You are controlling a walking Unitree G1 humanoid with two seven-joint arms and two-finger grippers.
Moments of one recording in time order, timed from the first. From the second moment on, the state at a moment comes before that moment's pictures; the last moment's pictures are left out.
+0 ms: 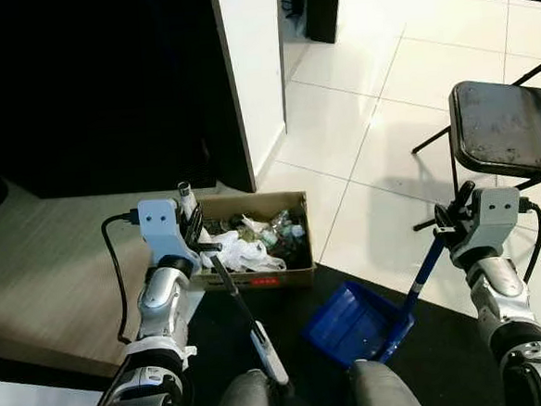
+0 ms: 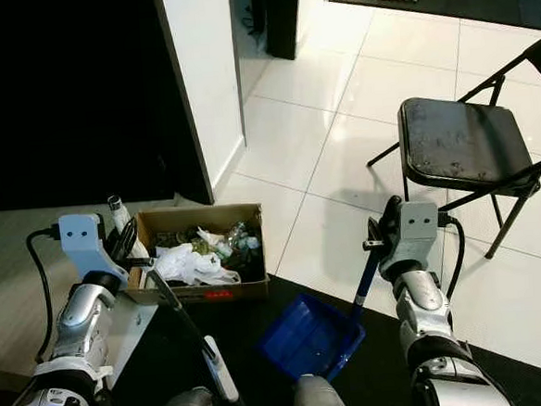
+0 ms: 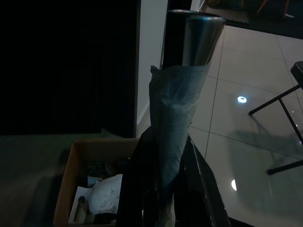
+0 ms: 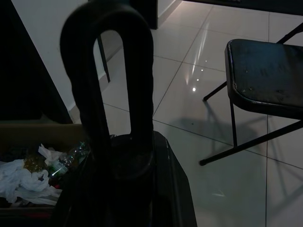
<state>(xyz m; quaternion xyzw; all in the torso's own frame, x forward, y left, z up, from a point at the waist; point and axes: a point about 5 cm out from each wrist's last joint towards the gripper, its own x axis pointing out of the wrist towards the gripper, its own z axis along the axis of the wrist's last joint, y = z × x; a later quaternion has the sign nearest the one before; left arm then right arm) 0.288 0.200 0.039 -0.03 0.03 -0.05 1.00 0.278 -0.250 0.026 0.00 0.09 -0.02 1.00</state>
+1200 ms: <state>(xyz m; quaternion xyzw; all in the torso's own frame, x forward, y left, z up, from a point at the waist) 0.280 0.199 0.036 -0.01 0.01 -0.02 1.00 0.293 -0.223 0.028 0.00 0.12 0.09 0.99</state>
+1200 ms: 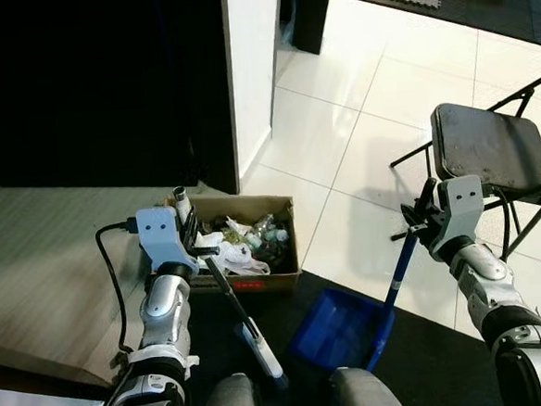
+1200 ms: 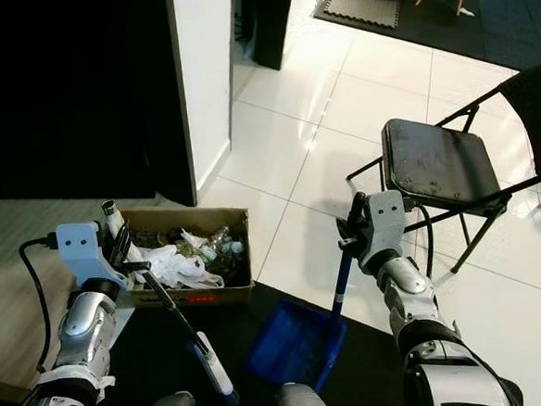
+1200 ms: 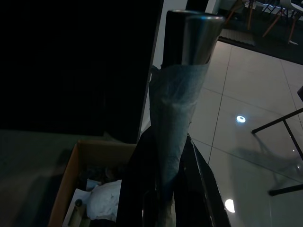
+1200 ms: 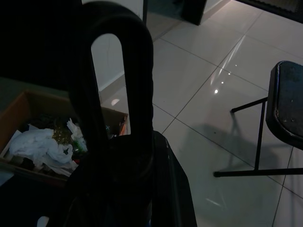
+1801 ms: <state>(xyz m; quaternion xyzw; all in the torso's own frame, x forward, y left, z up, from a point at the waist) 0.287 0.198 0.039 -0.02 0.02 -0.02 1.00 0.286 -0.227 0.025 -0.02 0.10 0.06 0.99</state>
